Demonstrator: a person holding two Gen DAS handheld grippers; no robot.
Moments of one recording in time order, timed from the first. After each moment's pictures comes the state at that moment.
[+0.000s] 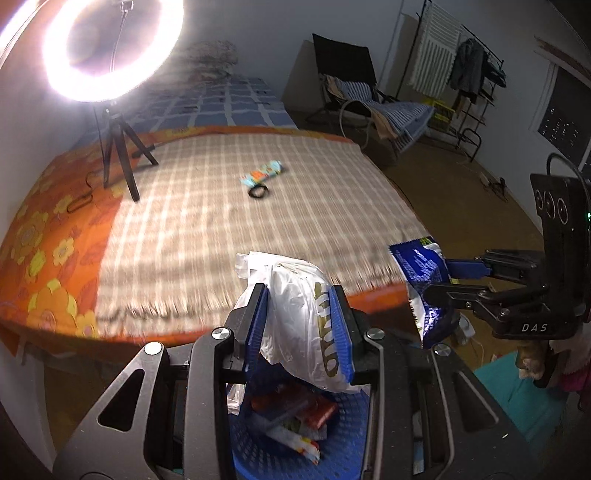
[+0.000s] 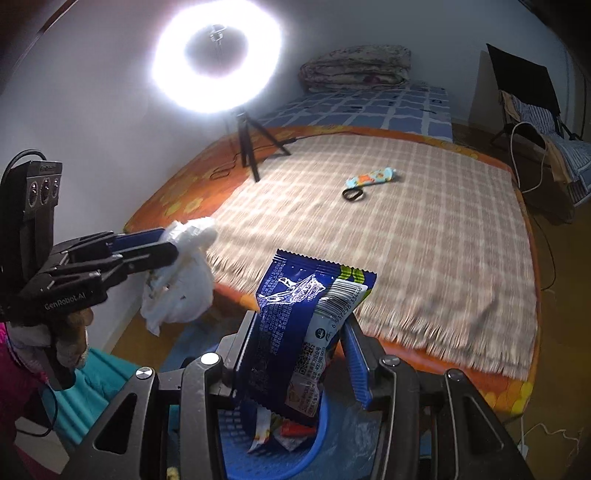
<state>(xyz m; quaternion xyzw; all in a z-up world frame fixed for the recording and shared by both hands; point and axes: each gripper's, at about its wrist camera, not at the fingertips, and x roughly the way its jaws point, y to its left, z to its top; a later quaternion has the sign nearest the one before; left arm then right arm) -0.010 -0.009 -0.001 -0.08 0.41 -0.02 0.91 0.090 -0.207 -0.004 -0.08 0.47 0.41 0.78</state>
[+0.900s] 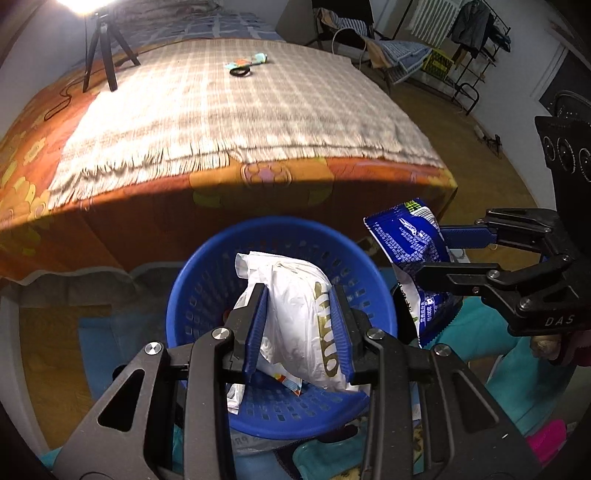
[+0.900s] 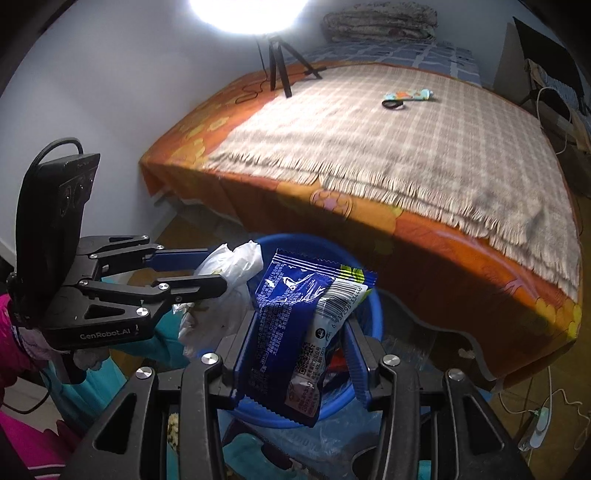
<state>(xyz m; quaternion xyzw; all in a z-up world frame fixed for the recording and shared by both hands) -0.078 -0.044 -0.107 -0.10 0.51 -0.04 0.85 0.003 -0.208 -0.081 -0.12 0.53 0.43 0.72</state>
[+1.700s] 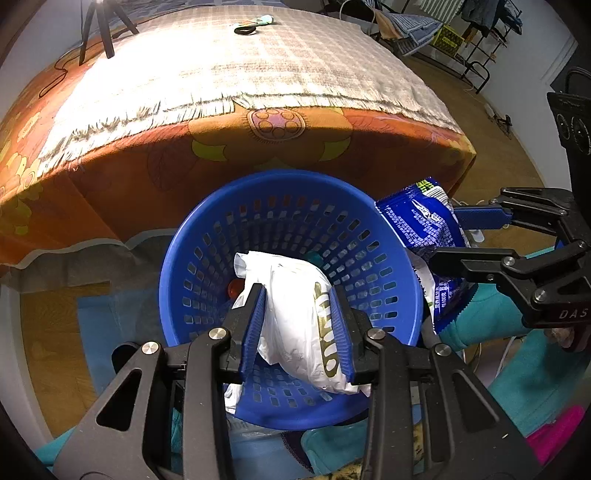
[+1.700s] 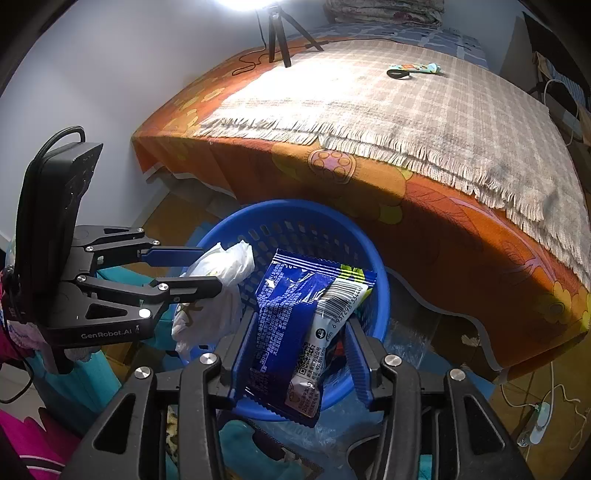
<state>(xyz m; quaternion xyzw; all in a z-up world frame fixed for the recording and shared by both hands) -0.081 -0.043 -0.144 -0.09 0.56 -0.04 0.83 0.000 -0.201 -0.114 -0.14 0.55 0.42 0.71</state>
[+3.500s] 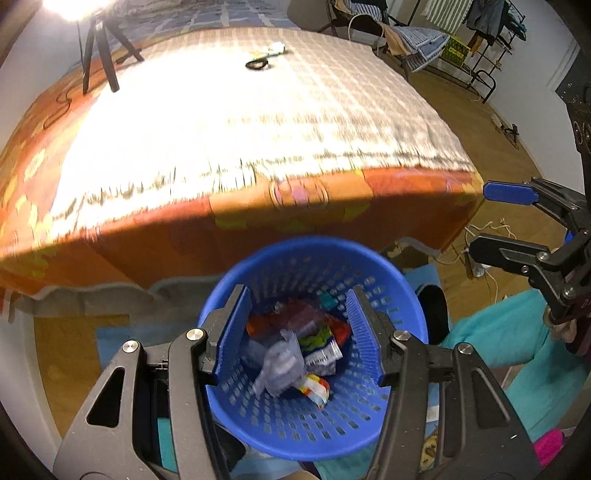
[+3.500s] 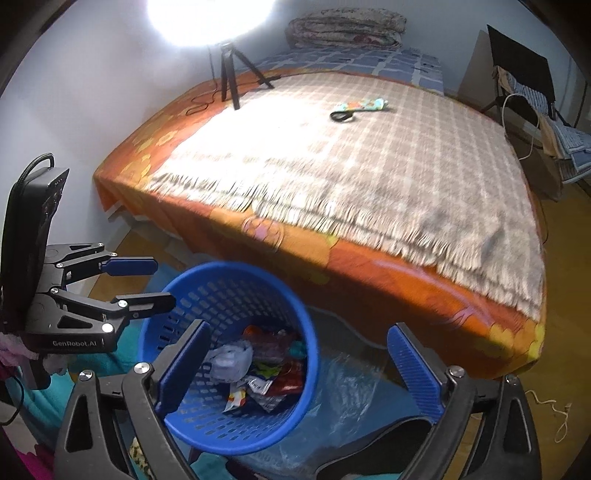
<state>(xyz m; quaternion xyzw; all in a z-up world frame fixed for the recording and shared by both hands) -0.026 -0.021 -0.108 -0.07 0.54 -0.02 0.84 0.061 -0.209 -0.073 -0.15 0.51 0.36 0.77</state>
